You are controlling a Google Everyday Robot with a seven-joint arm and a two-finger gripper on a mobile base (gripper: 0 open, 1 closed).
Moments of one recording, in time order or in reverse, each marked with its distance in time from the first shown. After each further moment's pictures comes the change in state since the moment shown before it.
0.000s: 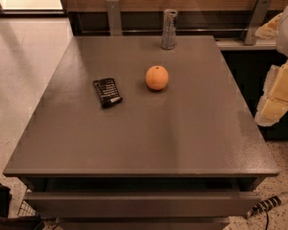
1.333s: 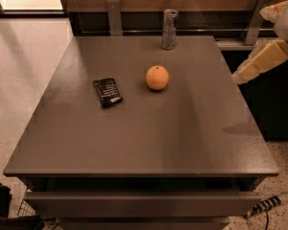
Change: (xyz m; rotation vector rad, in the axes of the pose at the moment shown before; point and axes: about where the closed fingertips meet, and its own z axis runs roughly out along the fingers) arm -0.001 -0.105 0.036 0.184 -0.398 0.196
